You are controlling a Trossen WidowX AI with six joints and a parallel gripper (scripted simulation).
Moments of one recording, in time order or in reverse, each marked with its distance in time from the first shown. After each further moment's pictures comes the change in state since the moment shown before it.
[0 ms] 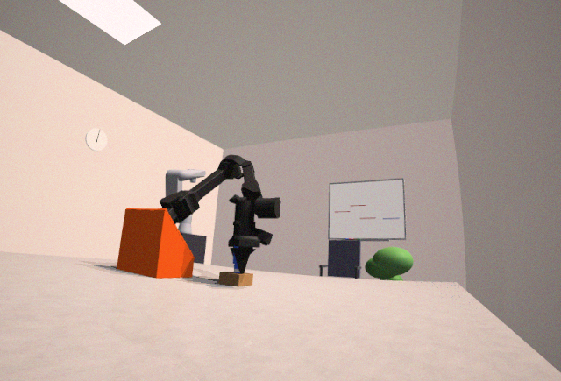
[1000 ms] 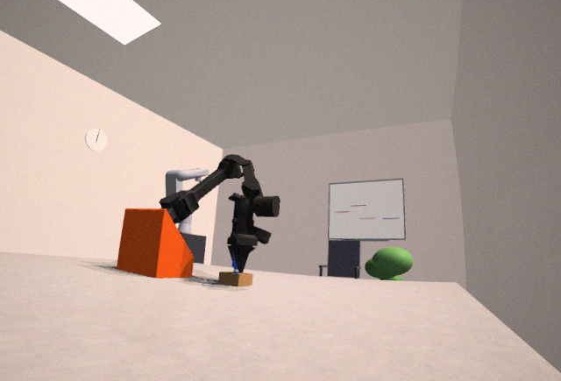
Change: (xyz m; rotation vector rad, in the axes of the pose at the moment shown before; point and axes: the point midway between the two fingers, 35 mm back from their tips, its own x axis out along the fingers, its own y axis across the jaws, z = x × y) arm -0.007 0.000 -0.004 0.013 0.019 0.007
